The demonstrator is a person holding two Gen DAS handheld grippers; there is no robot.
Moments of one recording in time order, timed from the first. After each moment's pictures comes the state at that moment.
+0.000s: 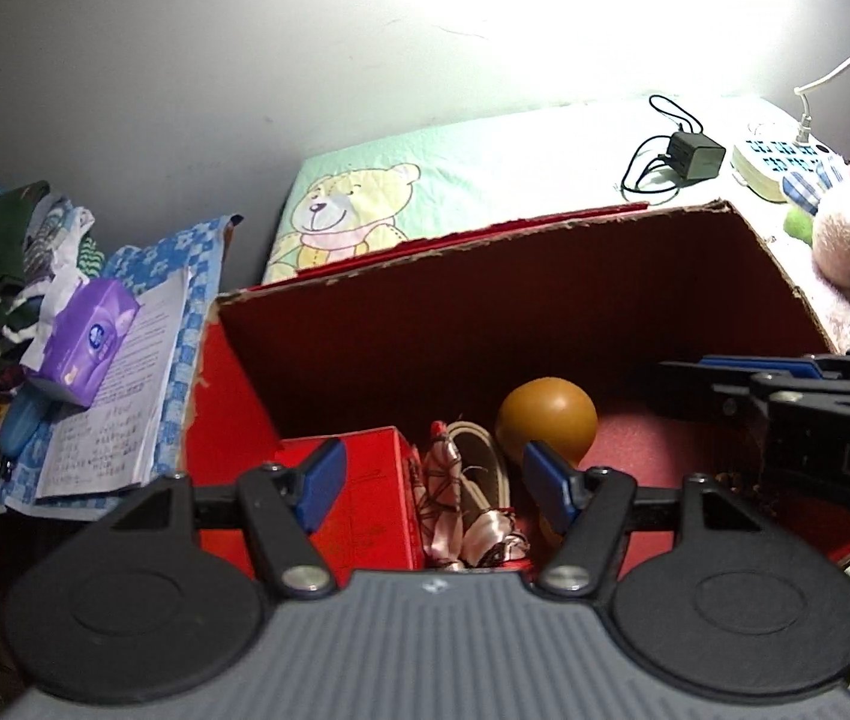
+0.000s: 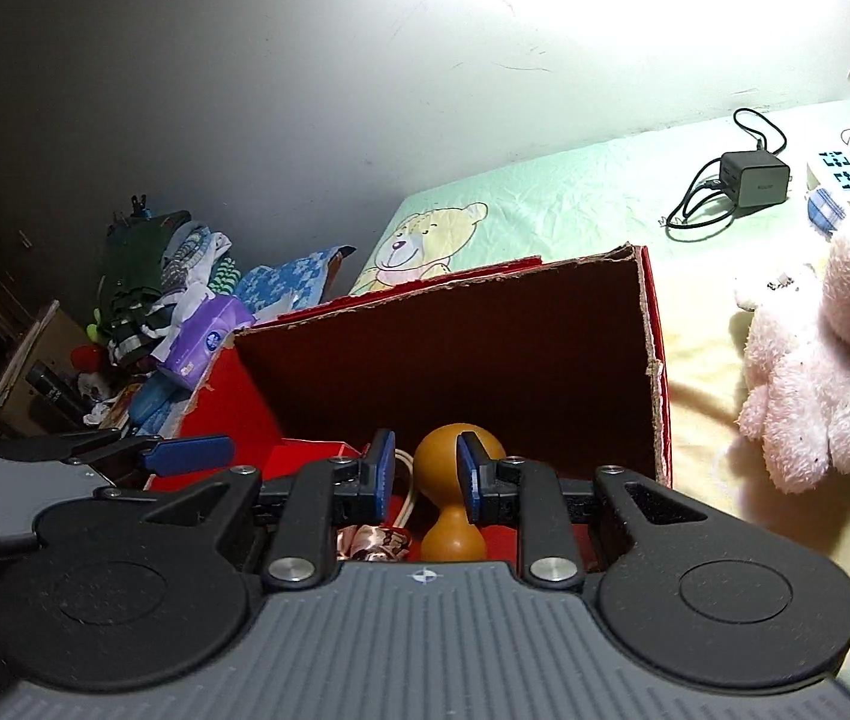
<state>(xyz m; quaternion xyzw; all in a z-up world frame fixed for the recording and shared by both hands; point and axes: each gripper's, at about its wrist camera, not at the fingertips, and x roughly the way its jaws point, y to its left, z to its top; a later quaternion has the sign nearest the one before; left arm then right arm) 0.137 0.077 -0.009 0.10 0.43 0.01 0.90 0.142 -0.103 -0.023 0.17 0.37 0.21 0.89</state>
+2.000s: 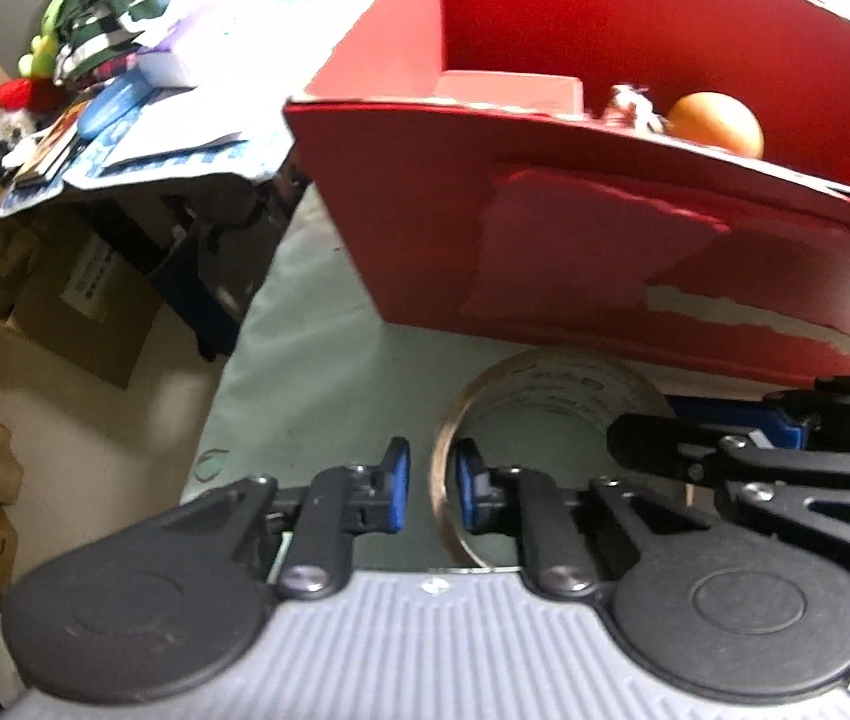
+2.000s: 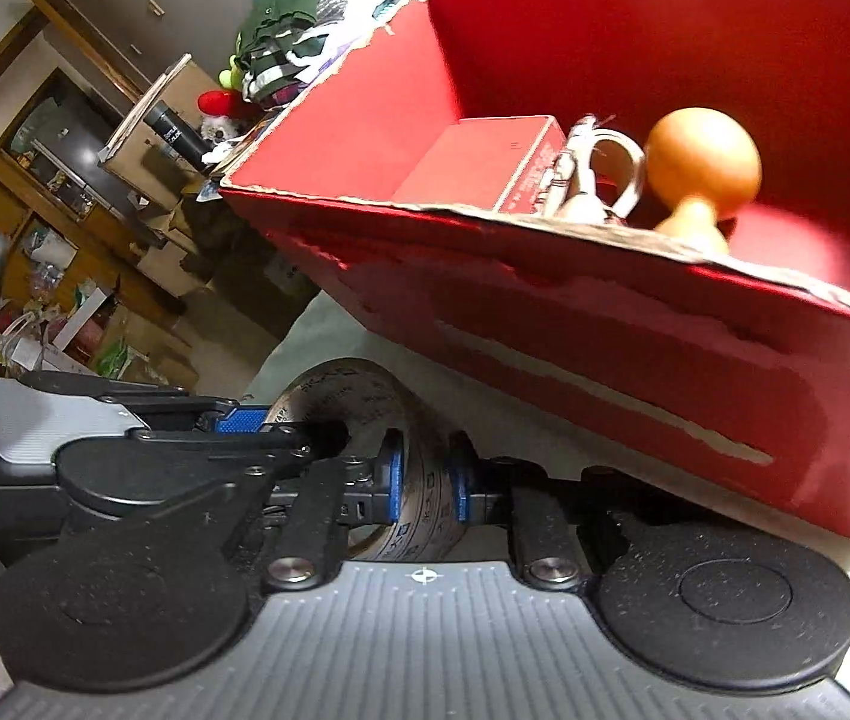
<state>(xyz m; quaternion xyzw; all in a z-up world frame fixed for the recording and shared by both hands) 0.038 0.130 -0.089 -0.01 0.55 0.14 0.82 0.087 -0.030 -0.092 0.08 0.49 0.38 0.78</state>
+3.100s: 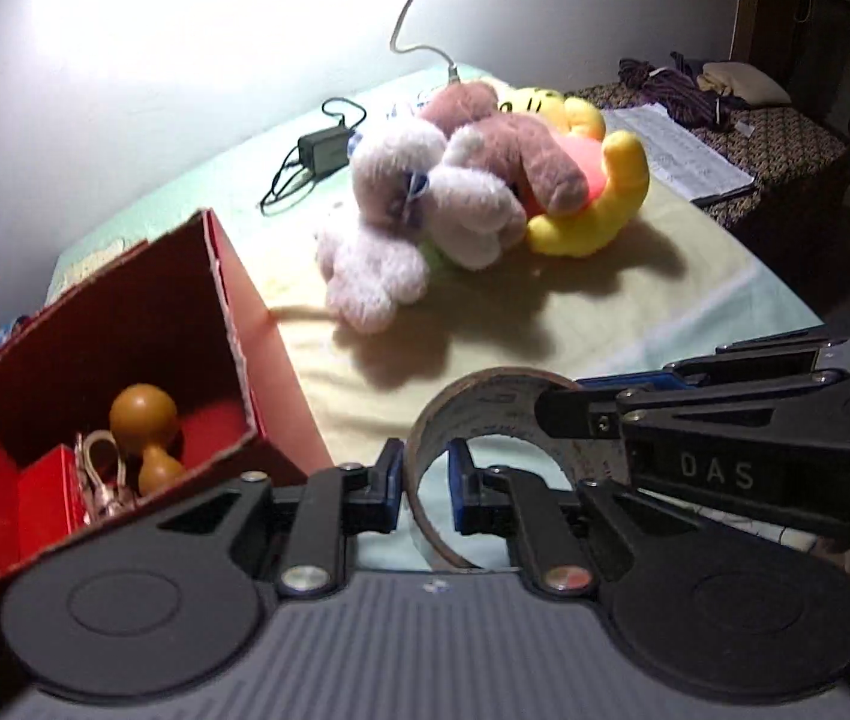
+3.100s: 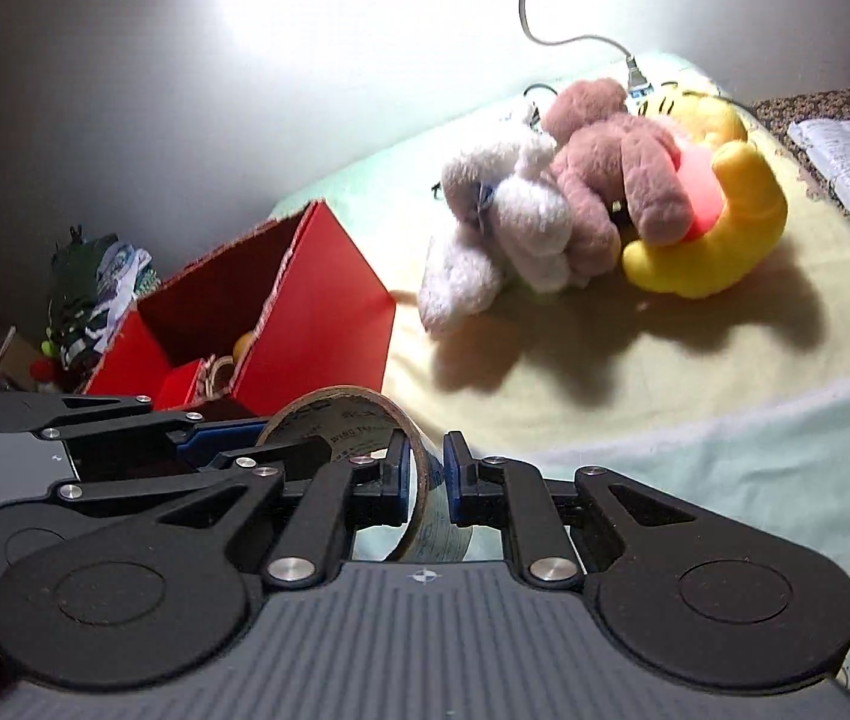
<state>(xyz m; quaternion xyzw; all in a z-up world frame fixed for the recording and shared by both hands) 0.038 -0.130 -0.013 0.16 0.42 -0.18 0.87 0.016 -0.275 -0.034 0.21 0.38 0.12 0.89</state>
